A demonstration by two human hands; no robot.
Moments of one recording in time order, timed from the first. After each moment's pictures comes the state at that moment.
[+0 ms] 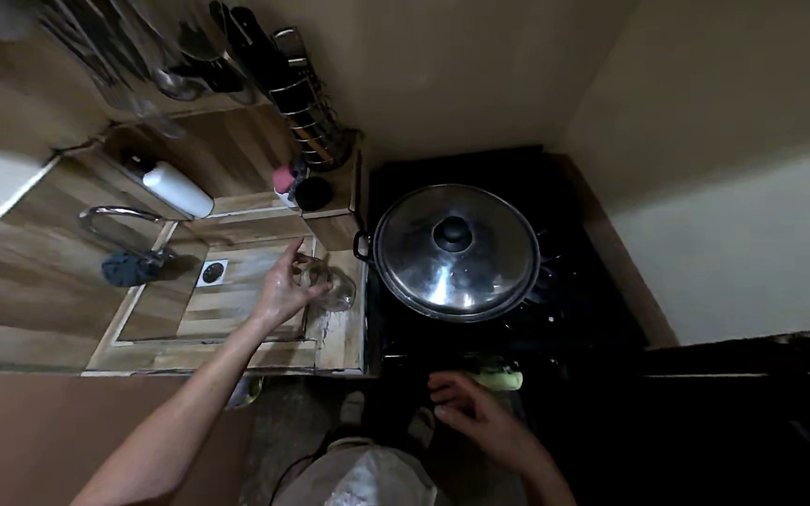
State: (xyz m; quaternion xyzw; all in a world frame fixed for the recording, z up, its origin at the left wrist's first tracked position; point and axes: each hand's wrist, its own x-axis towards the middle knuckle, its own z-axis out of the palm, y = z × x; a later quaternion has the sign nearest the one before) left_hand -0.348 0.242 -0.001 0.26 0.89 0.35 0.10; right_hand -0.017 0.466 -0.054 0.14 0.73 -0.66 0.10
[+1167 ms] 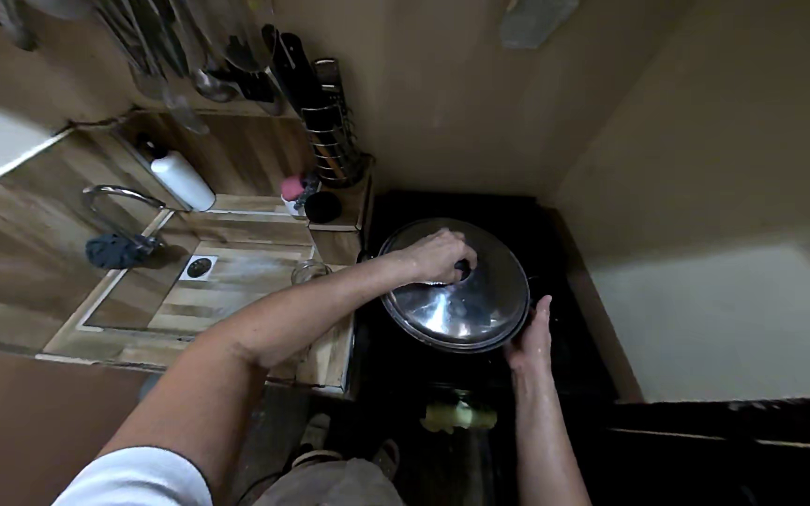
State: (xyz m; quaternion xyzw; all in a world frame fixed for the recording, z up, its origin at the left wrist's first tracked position) left_hand -0.304 0.470 0.084 0.64 0.74 0.14 0.15; right_hand -0.123 0.586 -0.036 0.37 0.43 -0.75 -0.35
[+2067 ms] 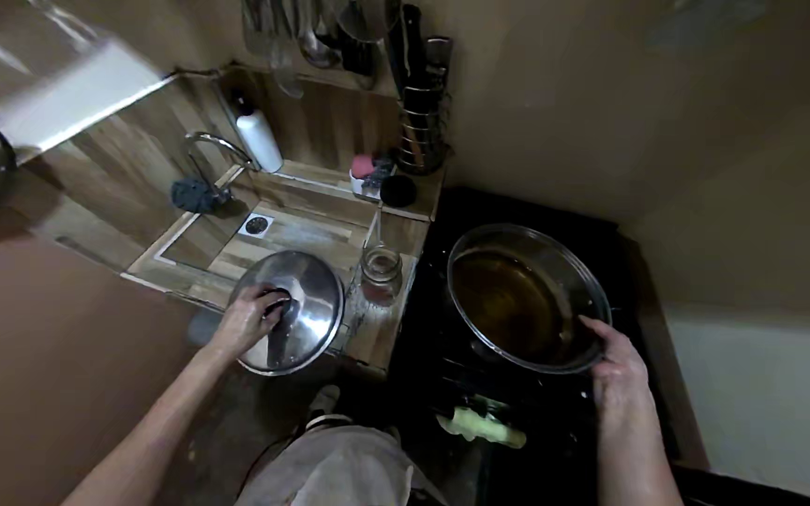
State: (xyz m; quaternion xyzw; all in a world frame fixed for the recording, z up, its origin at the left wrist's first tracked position) left_hand -0.318 0.042 -0.077 0.26 0.94 0.23 0.00; right_hand -0.135 0.587 -0.002 0.47 0.49 -0.69 -0.27
